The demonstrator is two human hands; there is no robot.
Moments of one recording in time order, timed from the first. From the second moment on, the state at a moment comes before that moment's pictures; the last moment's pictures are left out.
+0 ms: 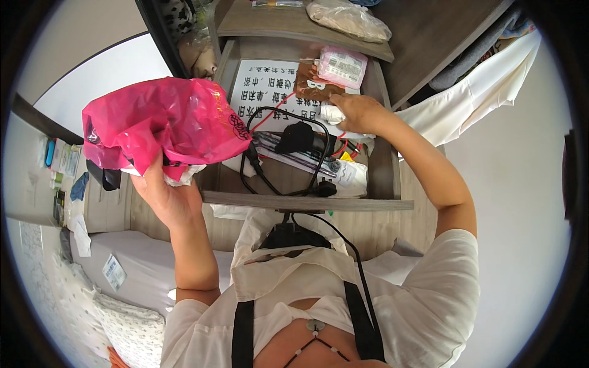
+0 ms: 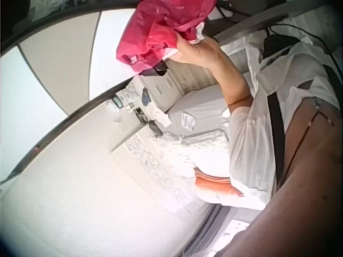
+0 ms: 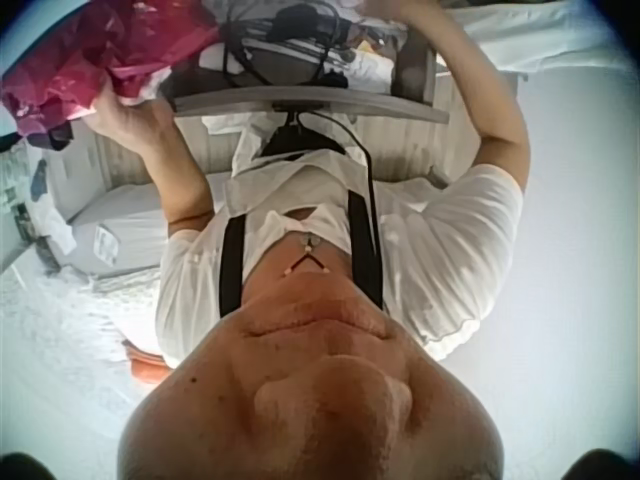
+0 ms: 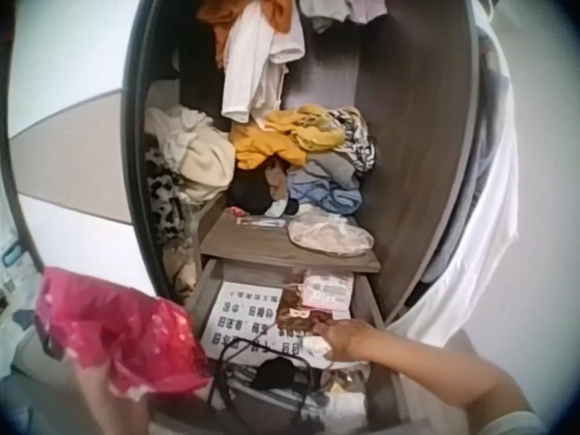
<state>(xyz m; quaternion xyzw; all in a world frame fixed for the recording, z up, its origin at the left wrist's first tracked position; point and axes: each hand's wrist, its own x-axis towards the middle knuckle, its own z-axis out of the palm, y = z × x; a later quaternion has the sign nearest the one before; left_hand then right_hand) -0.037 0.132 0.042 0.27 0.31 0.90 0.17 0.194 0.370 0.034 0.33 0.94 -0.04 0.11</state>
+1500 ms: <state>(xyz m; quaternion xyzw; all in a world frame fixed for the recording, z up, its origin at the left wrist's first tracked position) -0.030 0.135 0.050 0.27 0.33 0.89 0.18 0.226 0.383 0.096 0.43 0.68 -0.49 -0.32</state>
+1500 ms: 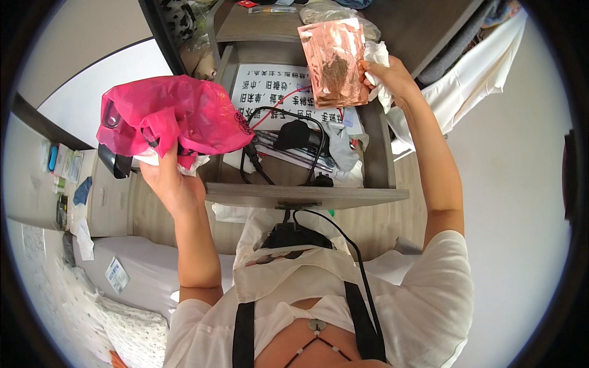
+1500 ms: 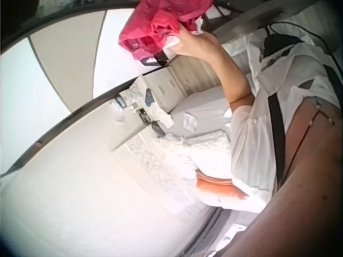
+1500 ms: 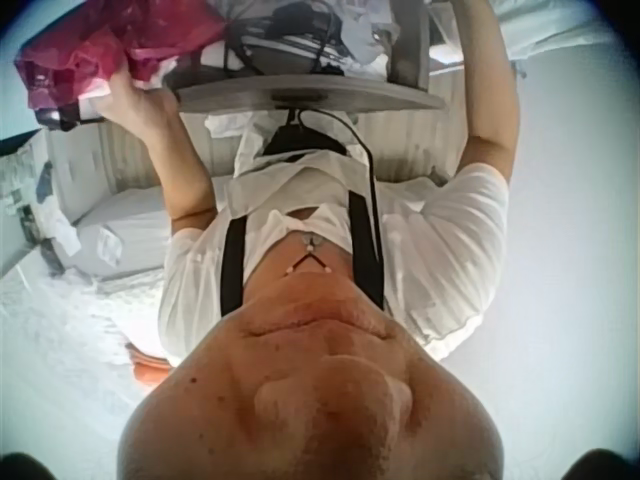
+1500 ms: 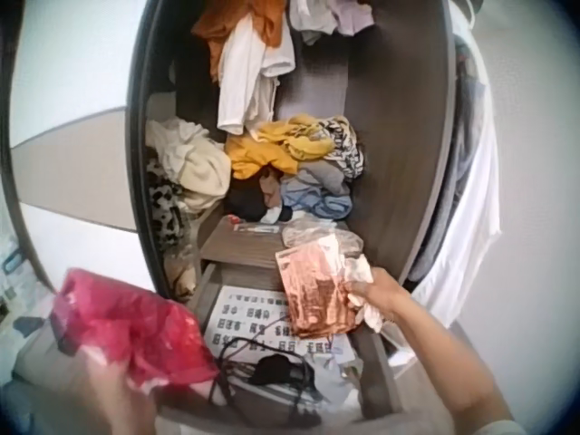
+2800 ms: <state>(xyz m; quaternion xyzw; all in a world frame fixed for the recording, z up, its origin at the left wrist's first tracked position) -0.020 0.172 0.073 0.27 0.40 0.76 0.43 0.171 0.269 0.095 0.09 0.86 -0.03 -0.49</state>
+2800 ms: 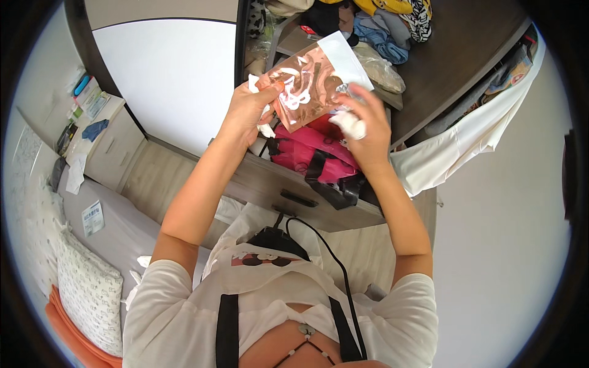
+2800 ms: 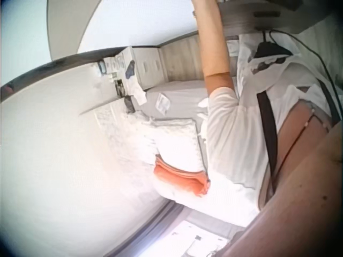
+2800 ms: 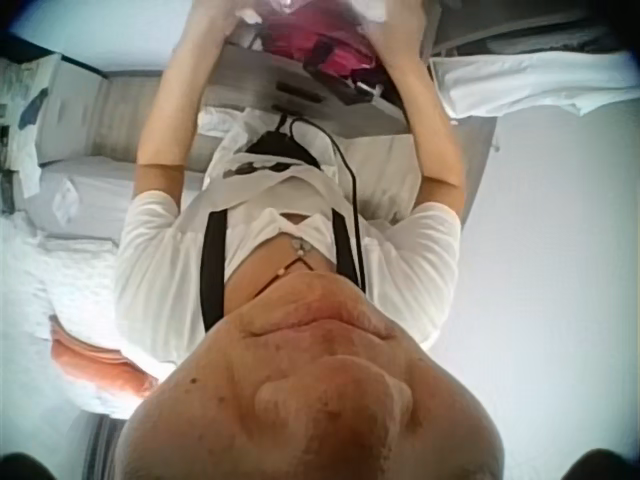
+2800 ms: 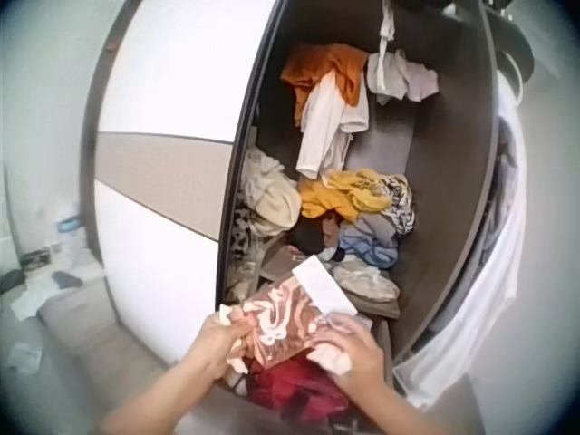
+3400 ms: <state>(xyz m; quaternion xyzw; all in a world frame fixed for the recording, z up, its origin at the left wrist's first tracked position) -0.019 0.160 0.076 0.35 0.41 0.70 0.47 0.179 0.315 0.074 0.26 0.53 -0.78 -0.23</state>
